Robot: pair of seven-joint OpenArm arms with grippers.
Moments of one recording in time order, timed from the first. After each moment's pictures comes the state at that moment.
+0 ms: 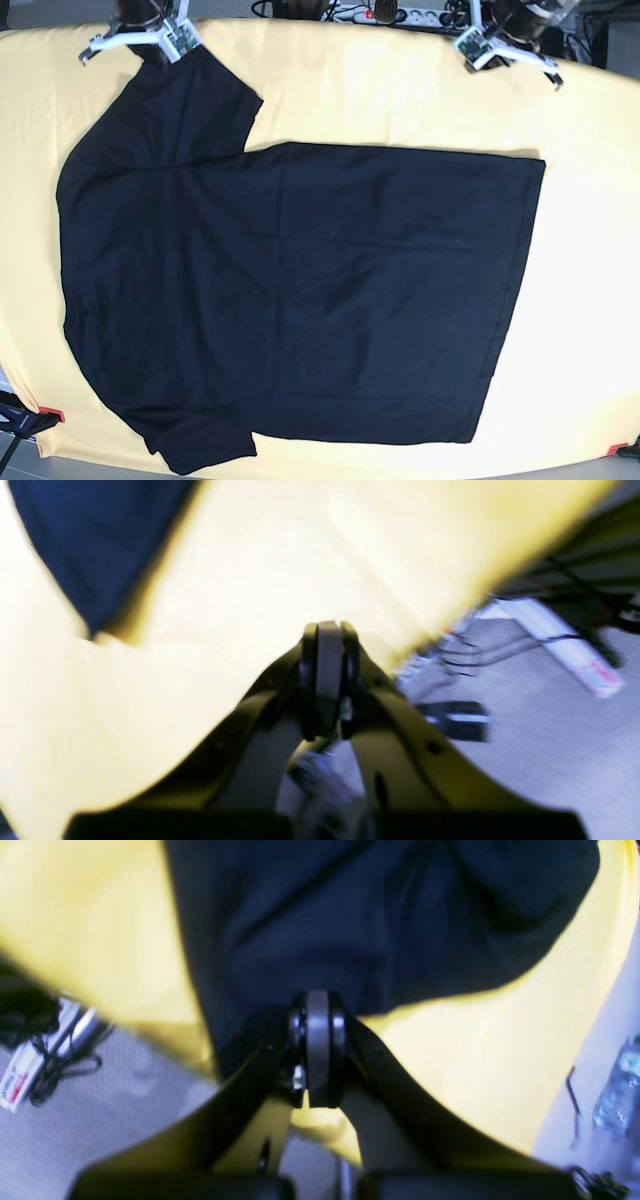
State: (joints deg) left arm 58.2 -44.4 2.0 133.9 4.2 -7.6 31.5; right arm -54.5 25.5 -11.8 132.3 -24.2 1.3 -40.1
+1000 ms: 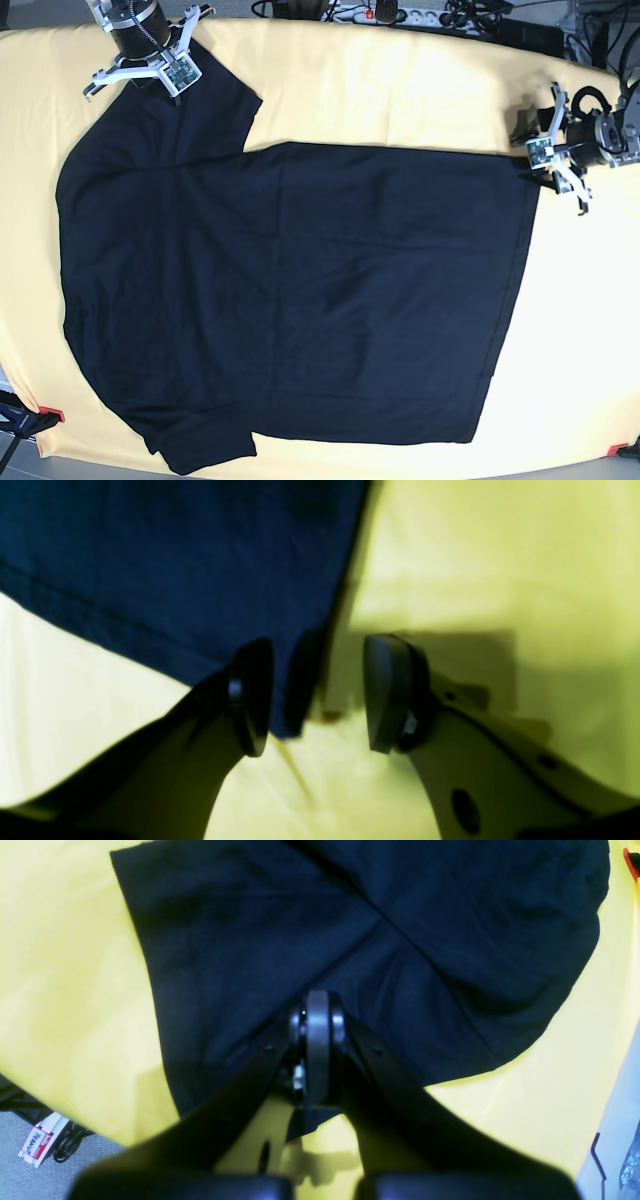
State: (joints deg) left arm 16.0 -61.3 10.2 95.6 1.3 -43.8 -0.4; right arm -47.4 25.4 -9.5 132.3 -16.7 6.4 -37.3
